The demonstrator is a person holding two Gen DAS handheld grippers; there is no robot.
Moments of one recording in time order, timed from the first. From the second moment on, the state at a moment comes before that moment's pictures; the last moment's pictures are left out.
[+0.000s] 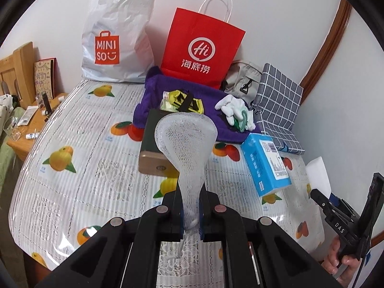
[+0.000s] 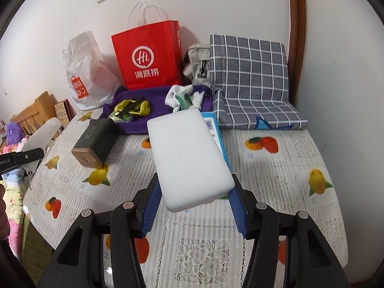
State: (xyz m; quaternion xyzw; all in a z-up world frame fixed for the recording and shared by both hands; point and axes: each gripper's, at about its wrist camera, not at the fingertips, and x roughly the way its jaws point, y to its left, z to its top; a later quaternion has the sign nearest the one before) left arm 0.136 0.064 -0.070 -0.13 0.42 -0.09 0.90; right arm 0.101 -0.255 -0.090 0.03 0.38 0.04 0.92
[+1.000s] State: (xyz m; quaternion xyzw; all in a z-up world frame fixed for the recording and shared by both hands) left arm 0.216 0.060 -0.042 -0.12 0.40 -0.08 0.90; right arm 0.186 -0.243 -0.054 0.01 0.36 0.05 0.93
